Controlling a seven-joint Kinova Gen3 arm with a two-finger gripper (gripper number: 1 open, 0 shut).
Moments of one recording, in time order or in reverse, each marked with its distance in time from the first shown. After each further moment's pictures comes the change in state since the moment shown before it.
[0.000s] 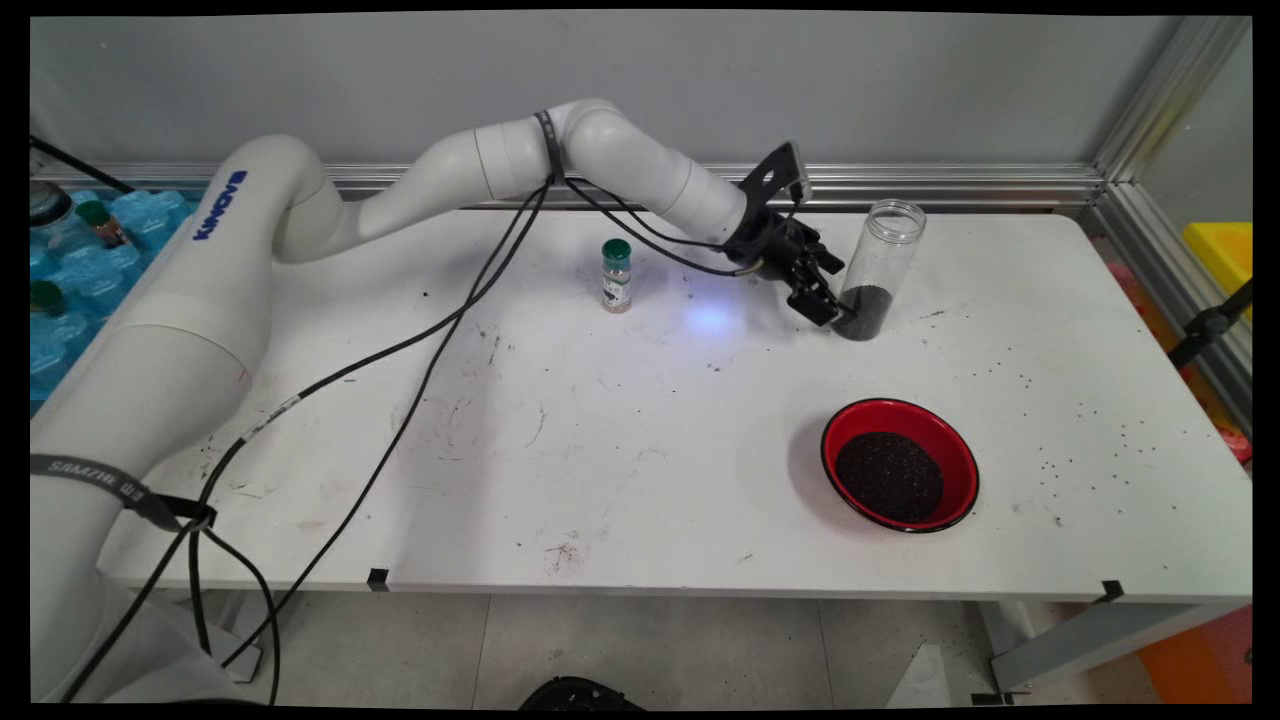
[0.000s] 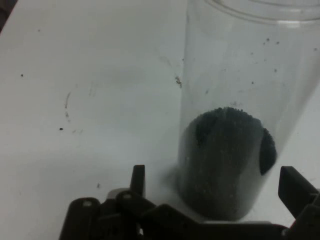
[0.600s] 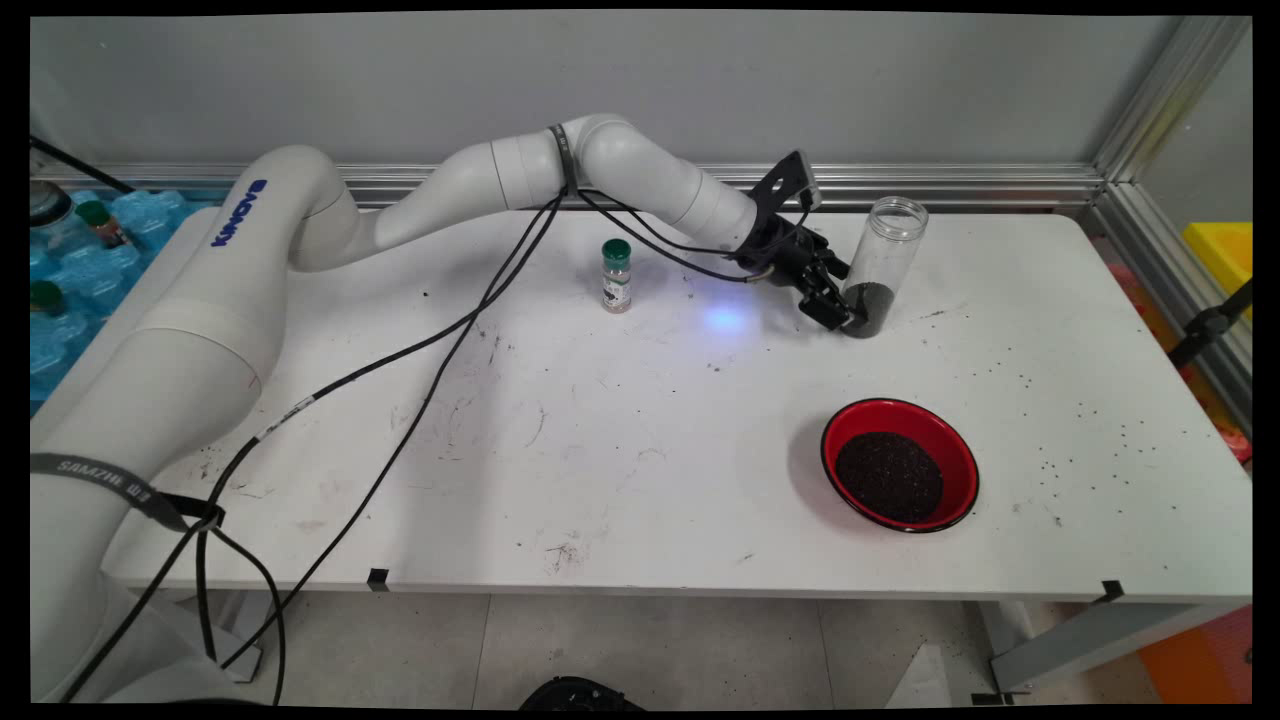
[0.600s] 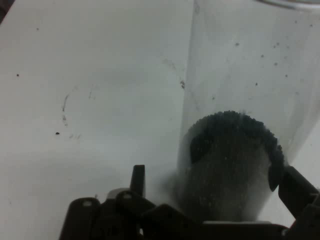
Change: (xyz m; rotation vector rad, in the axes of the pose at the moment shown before) arm -0.005 -0.003 0.020 -0.002 0.018 -0.030
